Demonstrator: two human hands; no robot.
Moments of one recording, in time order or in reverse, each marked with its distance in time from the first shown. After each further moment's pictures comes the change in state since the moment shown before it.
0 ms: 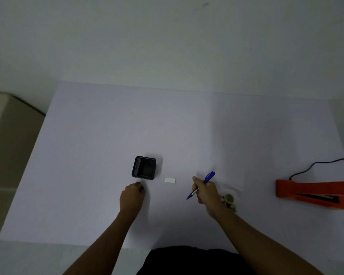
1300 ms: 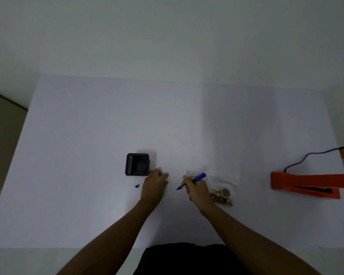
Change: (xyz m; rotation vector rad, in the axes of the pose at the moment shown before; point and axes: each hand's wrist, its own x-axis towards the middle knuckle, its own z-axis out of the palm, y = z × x) left_hand 0.014 0.064 0.050 0.059 0.000 0.558; right_hand 0.009 0.019 0.015 -0.014 -0.025 -0.116
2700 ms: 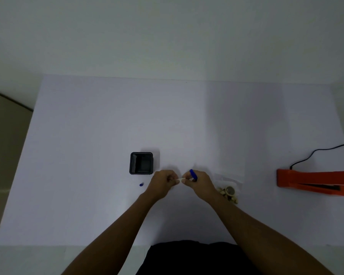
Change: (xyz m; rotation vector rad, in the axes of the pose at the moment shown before) left_hand 0.013 0.013 -0.030 -0.483 -0.234 -0.129; right_hand 0.034 0.007 -0.010 -0.391 -0.136 -0.259
